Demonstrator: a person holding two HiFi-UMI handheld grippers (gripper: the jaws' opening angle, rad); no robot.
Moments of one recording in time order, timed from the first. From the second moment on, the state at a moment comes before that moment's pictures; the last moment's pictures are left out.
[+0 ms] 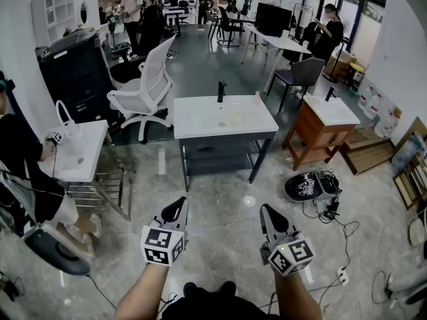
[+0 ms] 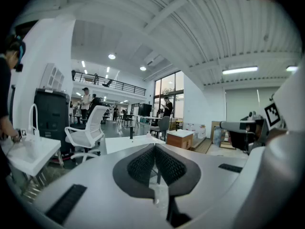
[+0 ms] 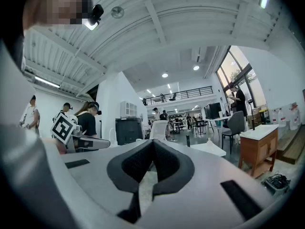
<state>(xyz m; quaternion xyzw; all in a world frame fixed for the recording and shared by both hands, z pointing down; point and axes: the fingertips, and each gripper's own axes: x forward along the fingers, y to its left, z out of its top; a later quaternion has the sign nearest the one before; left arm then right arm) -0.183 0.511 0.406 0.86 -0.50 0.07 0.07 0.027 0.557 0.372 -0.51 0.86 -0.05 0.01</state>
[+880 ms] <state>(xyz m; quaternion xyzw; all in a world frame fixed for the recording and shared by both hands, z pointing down) -0.290 0.532 0.439 0.84 -0.52 0.10 0.08 -0.088 0.580 0.393 -0.47 0.88 -0.07 0.00</state>
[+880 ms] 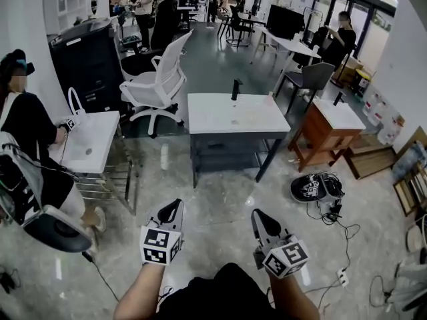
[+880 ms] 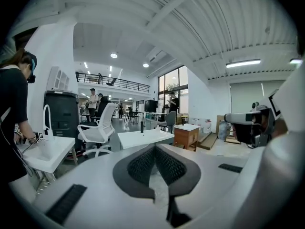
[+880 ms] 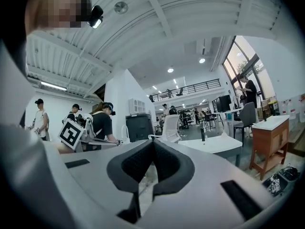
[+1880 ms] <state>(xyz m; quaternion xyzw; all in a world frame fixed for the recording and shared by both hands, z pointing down) -0.103 0.238 0.449 0.87 -0.46 0.16 0.06 0.069 0.290 0.433 -0.49 0.86 -0.14 0.01</state>
